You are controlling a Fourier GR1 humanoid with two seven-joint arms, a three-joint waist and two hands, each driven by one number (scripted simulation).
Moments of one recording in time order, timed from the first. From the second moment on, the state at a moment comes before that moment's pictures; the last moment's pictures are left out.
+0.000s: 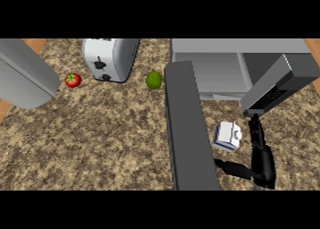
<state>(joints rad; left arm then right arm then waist) 0.44 0.02 0.40 -2.33 0.40 -0.37 0.04 0.02 -0.05 0.00 -1.16 0.02 -0.23 -0.61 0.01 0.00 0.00</state>
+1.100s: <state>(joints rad) 0.46 0.02 0.48 -2.32 0.48 -0.44 0.06 -0.35 -0.11 -0.17 -0.43 0.03 -0.20 -1.02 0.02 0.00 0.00</state>
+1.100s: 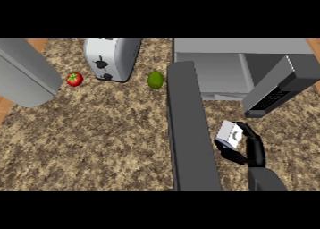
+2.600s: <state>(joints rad) 0.47 0.01 0.54 -2.27 0.49 -0.49 0.03 -0.43 -0.13 -0.07 -0.69 0.05 0.04 -0.91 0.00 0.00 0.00</state>
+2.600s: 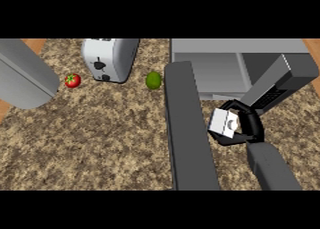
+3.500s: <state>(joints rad) 0.41 0.04 0.58 -2.18 0.50 -0.53 0.02 -0.79 -0.13 -0.06 -0.53 0.23 -0.25 -0.64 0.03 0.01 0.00</state>
